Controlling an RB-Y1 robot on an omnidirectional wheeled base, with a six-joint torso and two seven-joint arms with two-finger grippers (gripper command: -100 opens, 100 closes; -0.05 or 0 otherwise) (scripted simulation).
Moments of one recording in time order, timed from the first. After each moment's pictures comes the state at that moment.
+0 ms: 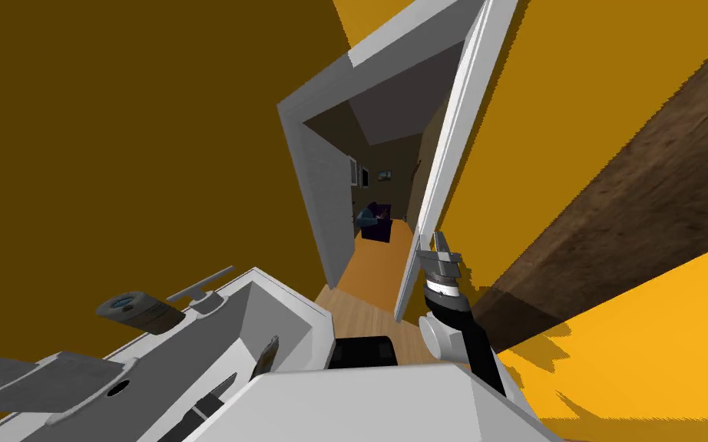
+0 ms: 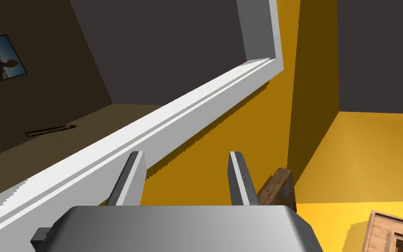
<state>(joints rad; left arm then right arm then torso) 1.36 1.03 0.04 -2.19 -0.40 -0.11 -0.47 0.51 -0.01 0.06 -2.28 -0.07 -0.59 0.01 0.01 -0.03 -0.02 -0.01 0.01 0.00</state>
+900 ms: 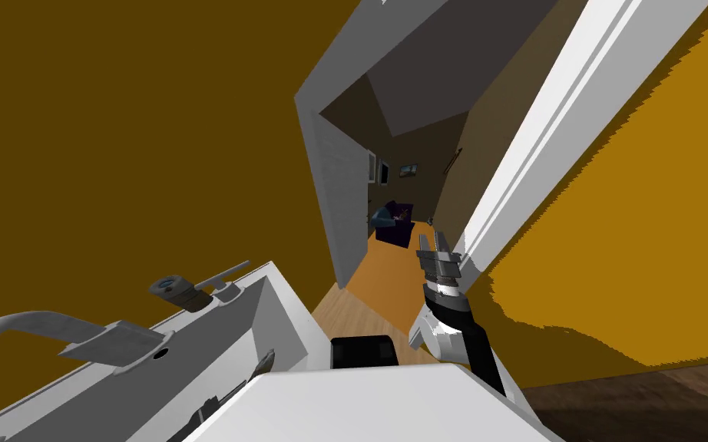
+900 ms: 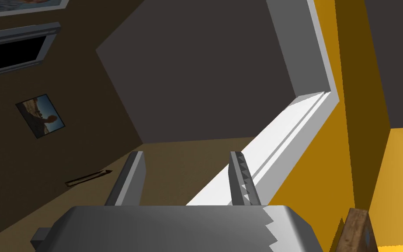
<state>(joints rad) 1.35 1.08 0.02 -2.15 -0.46 -0.21 -0.53 0.51 -0.01 0.06 -2.28 -0.07 -0.59 0.01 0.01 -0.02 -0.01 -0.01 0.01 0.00</state>
